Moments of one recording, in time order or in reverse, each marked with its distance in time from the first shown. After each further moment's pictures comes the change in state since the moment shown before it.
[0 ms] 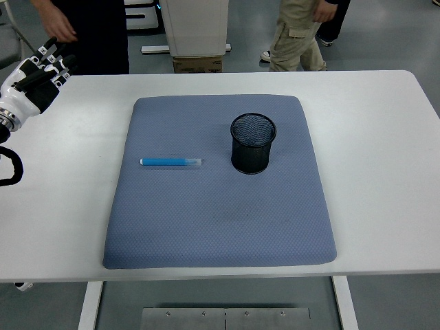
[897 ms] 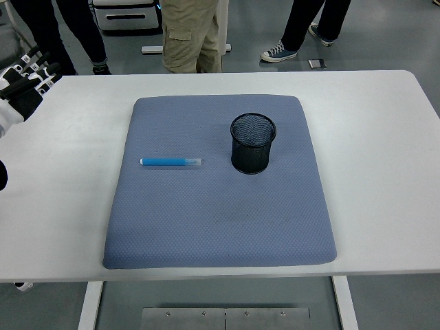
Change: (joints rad) left arm 0.032 0.048 -0.021 0.012 -0.003 -0.011 -0.013; right arm 0.000 0.000 0.000 0.000 0.000 0.000 0.000
